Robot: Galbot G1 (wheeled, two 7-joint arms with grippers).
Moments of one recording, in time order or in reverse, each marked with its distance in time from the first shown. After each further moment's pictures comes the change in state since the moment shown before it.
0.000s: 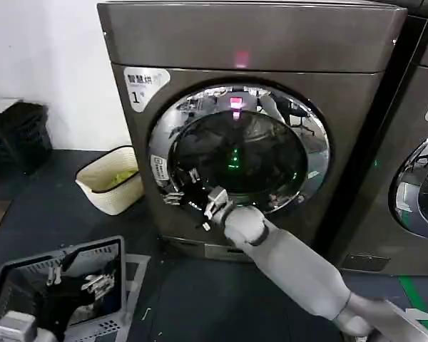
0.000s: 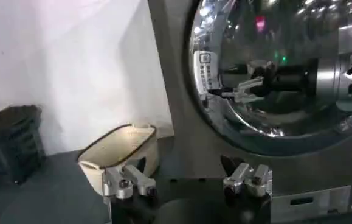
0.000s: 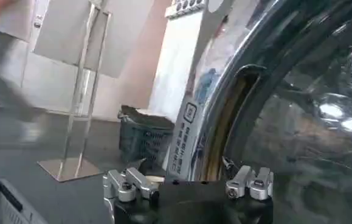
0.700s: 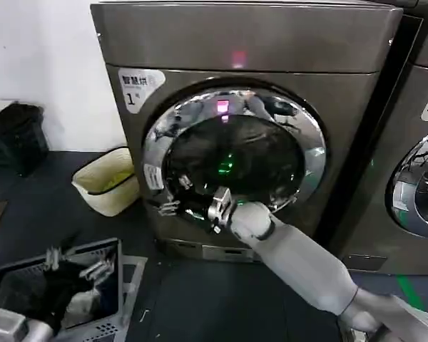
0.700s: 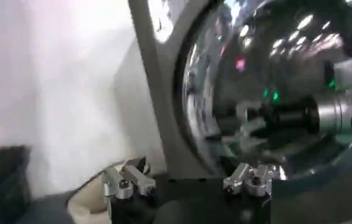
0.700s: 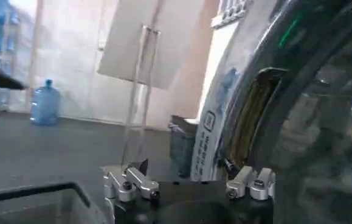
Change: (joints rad) left arm -0.052 0.116 -0.078 0.044 -0.175 -0.254 0.053; right arm 0.012 -0.120 -0.008 0.062 0.167 0.089 -0.379
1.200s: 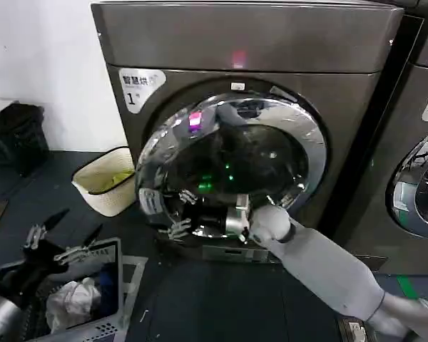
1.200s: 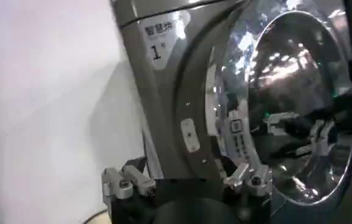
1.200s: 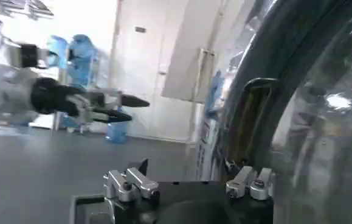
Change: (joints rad) left arm -0.087 0.189 -0.155 0.304 -0.155 -0.236 0.253; right arm -0.024 -0.133 0.007 0.070 0.144 0.100 -0.339
